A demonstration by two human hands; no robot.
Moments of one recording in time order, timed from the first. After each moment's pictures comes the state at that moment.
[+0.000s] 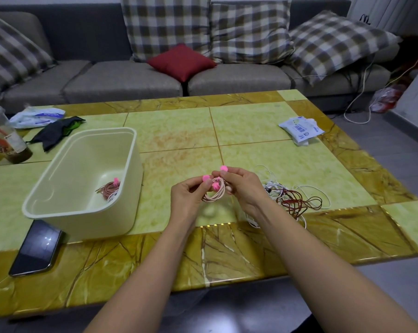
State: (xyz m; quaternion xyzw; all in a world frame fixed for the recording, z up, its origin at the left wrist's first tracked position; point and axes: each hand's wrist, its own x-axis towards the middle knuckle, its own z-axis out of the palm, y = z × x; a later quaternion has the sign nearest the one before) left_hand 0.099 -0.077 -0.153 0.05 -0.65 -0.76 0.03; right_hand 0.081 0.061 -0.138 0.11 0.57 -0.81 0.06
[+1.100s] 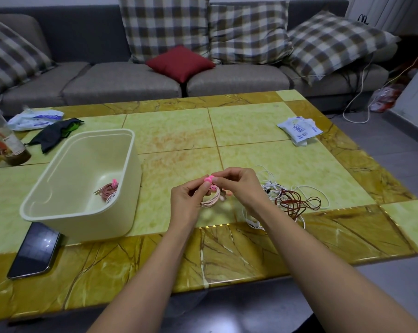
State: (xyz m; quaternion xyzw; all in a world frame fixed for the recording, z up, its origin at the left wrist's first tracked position) left_hand 0.101 -0.077 -0.157 0.00 -0.69 -0.72 0.08; right_hand 0.085 0.069 -0.141 -0.02 0.69 -0.72 0.02
